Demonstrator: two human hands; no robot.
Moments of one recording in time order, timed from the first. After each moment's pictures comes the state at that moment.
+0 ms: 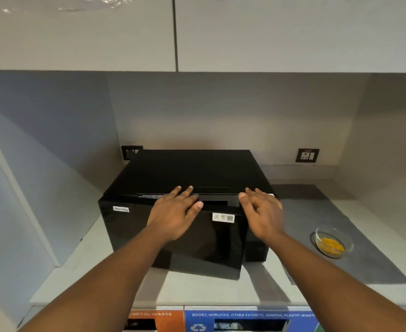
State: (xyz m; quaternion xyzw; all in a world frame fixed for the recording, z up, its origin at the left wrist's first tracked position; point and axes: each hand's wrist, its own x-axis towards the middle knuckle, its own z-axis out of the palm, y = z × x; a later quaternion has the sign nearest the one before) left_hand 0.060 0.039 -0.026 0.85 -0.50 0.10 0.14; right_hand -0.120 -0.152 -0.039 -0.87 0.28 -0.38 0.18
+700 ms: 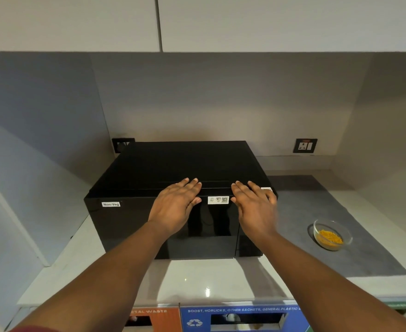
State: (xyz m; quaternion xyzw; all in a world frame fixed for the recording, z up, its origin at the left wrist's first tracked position) left_hand 0.072 0.008 -0.040 0.81 -0.55 0.15 0.14; right_hand -0.107 -0.154 -0.057 -0.91 0.28 -0.30 -0.02
